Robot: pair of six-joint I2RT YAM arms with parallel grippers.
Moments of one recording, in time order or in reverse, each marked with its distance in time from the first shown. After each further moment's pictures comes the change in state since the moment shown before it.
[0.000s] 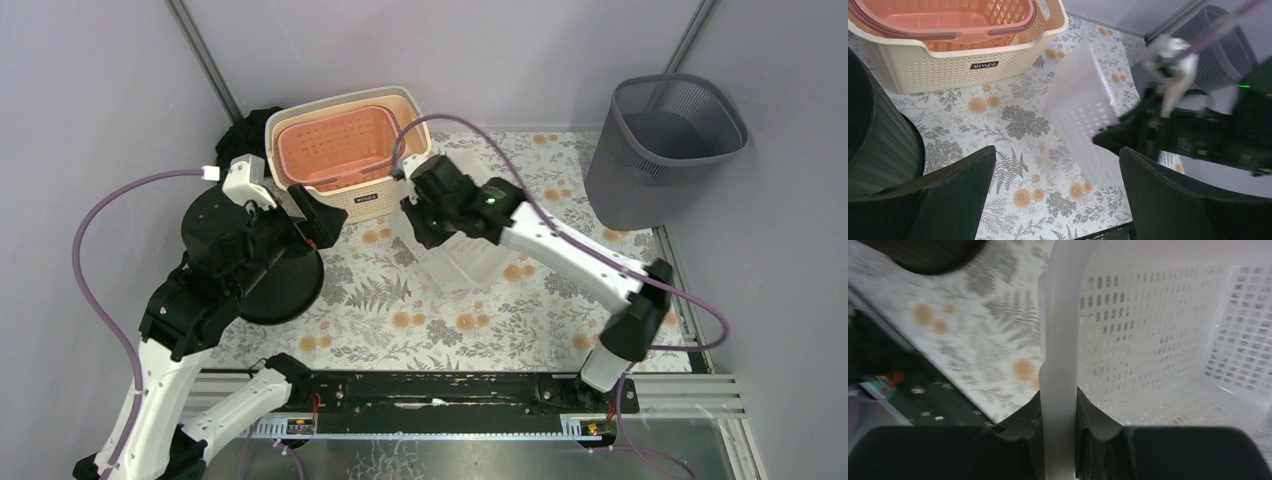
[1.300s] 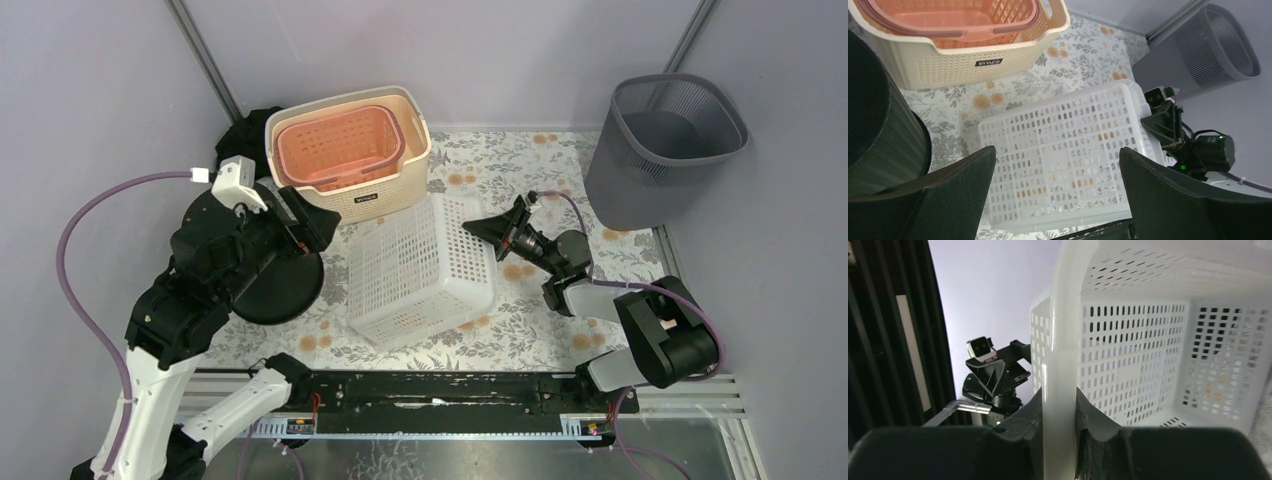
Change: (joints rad) left arm 0.000 -0.002 0.095 -0.081 -0.007 0.003; right arm -0.517 -0.281 -1.312 2.211 -0.745 1.684
